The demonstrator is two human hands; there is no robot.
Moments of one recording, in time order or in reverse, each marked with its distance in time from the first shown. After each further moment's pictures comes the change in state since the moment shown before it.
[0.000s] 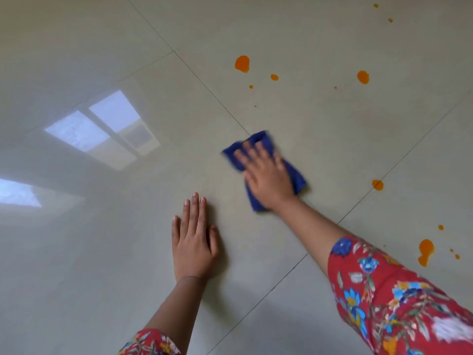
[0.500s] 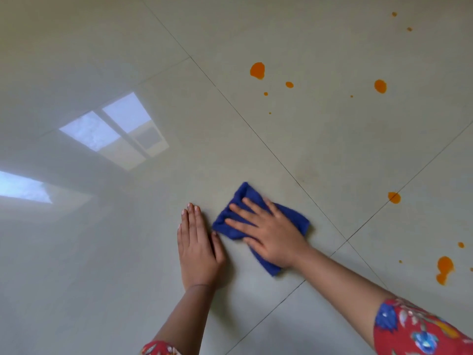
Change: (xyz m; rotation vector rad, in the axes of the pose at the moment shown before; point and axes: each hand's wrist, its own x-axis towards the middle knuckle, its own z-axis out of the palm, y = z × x) left_hand -0.001 -0.008 0.003 -0.112 0.126 -0.122; right_hand -0.077 -0.025 0.008 -0.016 -0.074 -0.476
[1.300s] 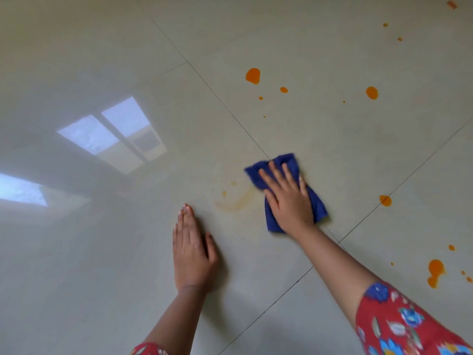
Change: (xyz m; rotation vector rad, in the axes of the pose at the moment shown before) left_hand -0.002 0.004 -0.001 -0.057 -0.006 0.003; right_hand 0.013 0.058 -0.006 0.046 0.139 0.573
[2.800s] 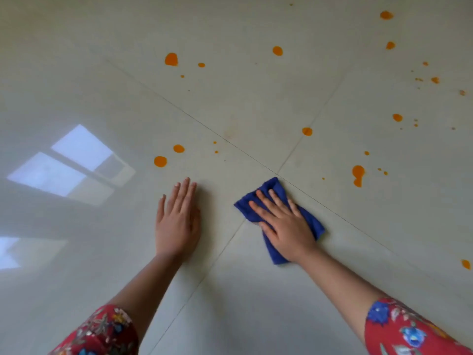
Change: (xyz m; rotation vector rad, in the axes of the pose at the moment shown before) left_hand -0.039 0.026 0.003 0.221 -0.188 0.493; right_hand -0.226 0.031 -0.003 0.002 -0.025 0.073
